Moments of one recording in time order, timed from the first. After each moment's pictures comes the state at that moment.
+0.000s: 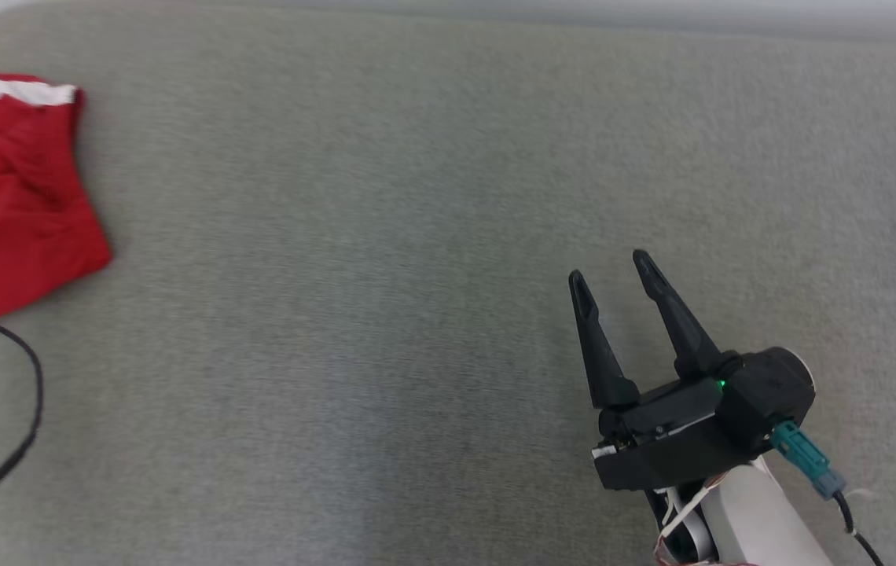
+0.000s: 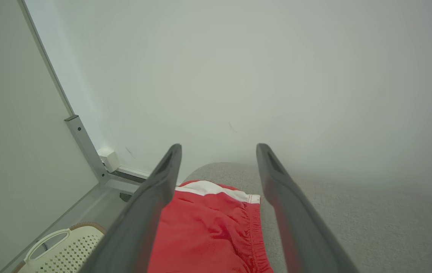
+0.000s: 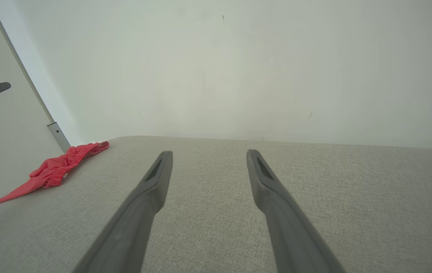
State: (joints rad) left arm -0.77 0.33 0.21 0.55 -0.23 -0.10 -0.09; right arm -0.29 -0.07 0.25 0.13 0.17 0.13 -0.26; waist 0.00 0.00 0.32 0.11
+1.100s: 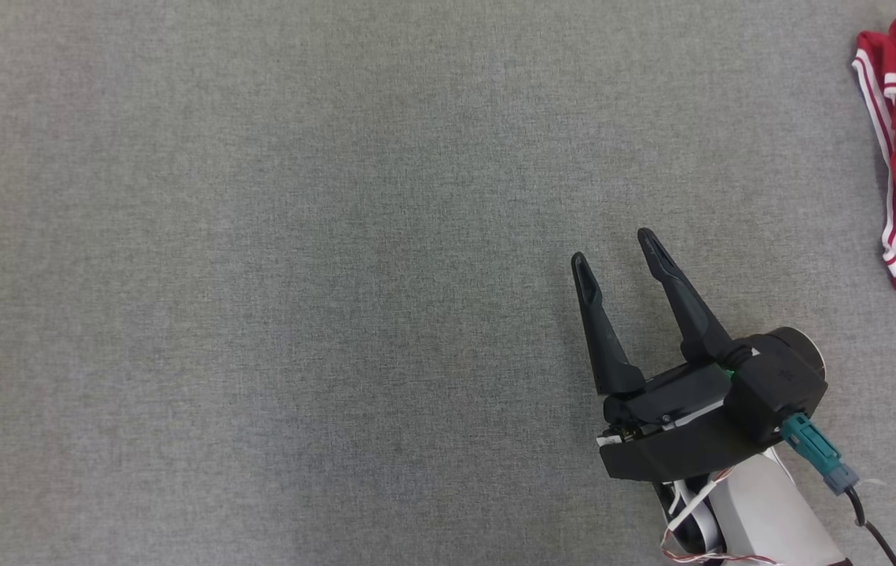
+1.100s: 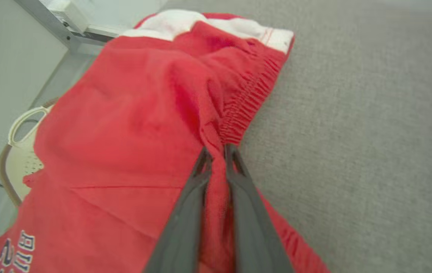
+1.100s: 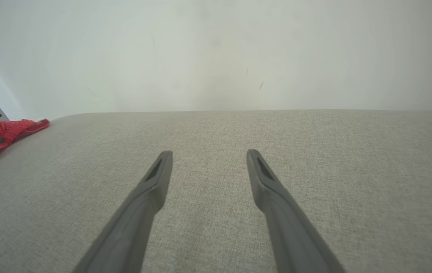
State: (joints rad) left arm -1.00 0.50 0.17 1.01 -0.25 -0.08 0.26; right arm -0.32 -0.10 0.26 0.08 0.16 0.13 -0.26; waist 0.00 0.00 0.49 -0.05
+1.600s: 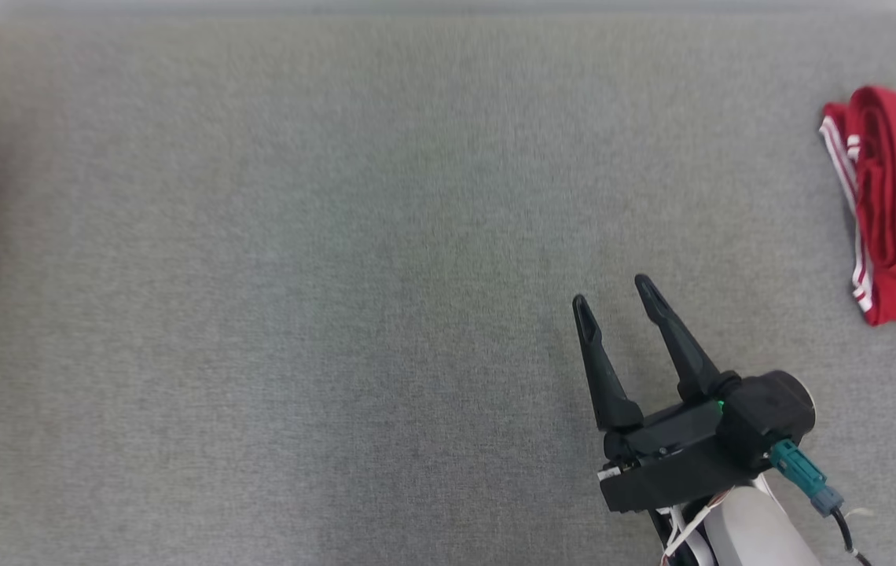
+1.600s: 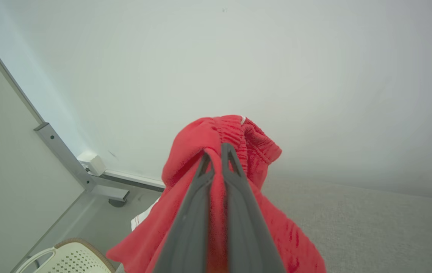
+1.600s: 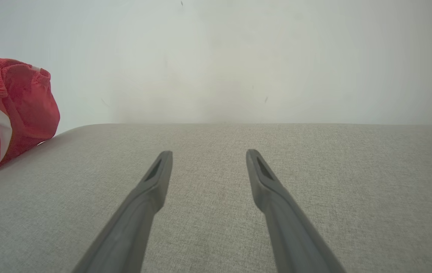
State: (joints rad) left arm -1.08 0.50 0.10 0.94 -0.25 -0.12 -0.08; right arm -0.26 -0.08 0.24 0.13 0.17 0.13 -0.26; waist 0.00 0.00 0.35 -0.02
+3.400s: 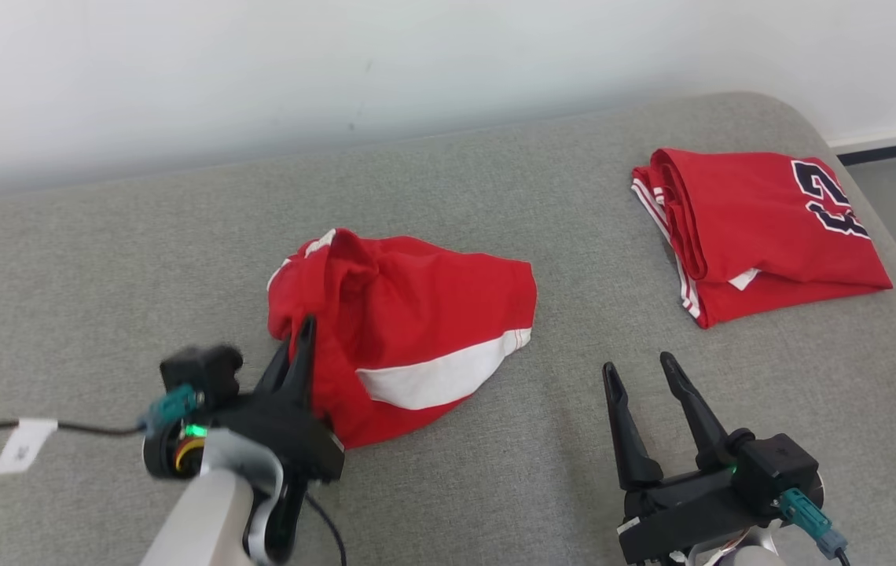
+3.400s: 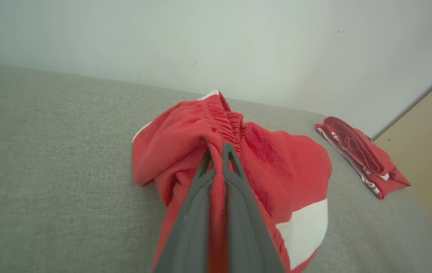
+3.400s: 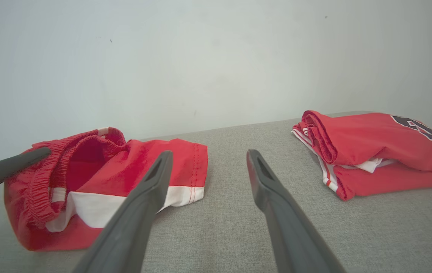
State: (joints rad) left arm -0.49 0.10 -0.30 0.55 -0.60 -0.07 -0.13; right arm -0.14 -0.05 0.17 0.21 0.21 0.13 -0.26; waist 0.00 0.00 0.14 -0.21
